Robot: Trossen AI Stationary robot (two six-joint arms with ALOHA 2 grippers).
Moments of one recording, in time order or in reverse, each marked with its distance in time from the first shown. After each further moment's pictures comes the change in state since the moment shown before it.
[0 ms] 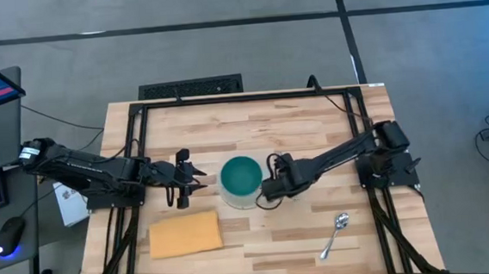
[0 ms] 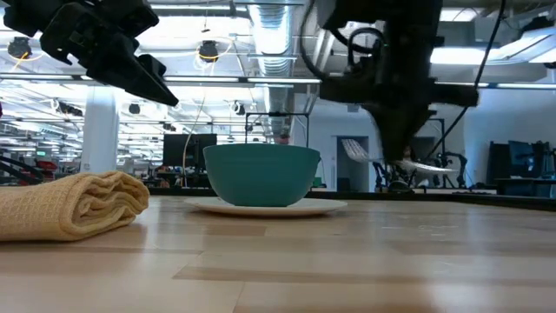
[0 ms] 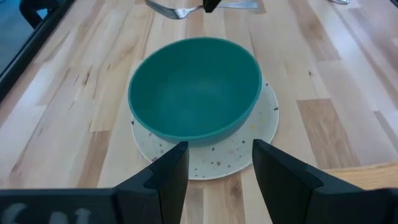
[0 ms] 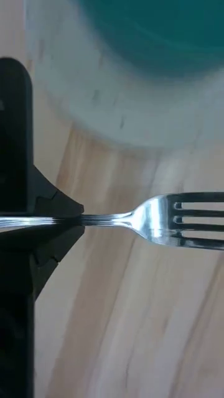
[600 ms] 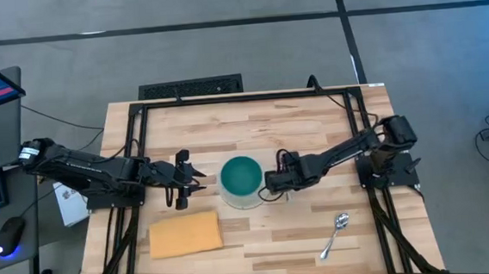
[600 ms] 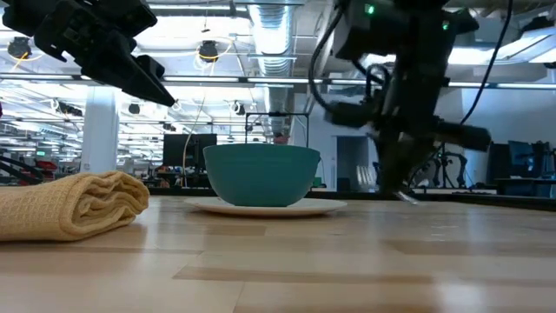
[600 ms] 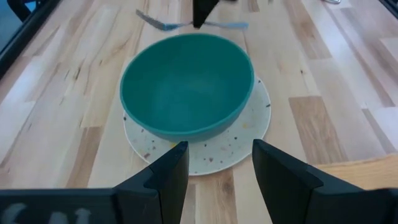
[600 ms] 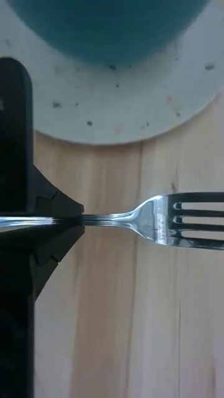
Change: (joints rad) left arm 0.000 -0.011 0.000 -0.018 0.027 -0.018; right arm -0.057 -0.101 -0.263 0.355 -0.032 0.167
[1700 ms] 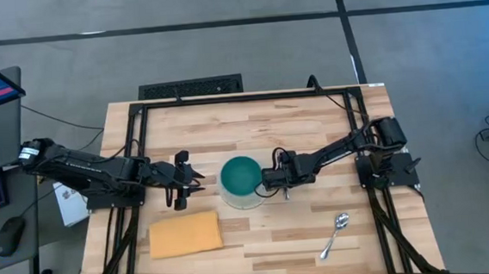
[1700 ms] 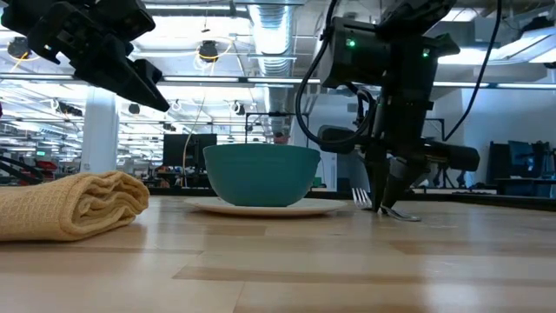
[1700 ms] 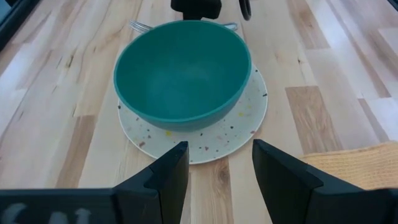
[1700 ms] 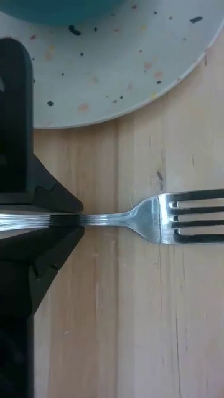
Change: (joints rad) left arm 0.000 -0.003 0.000 -0.040 0.018 -0.020; right arm -0.044 0.106 0.001 0.065 -0.035 0.025
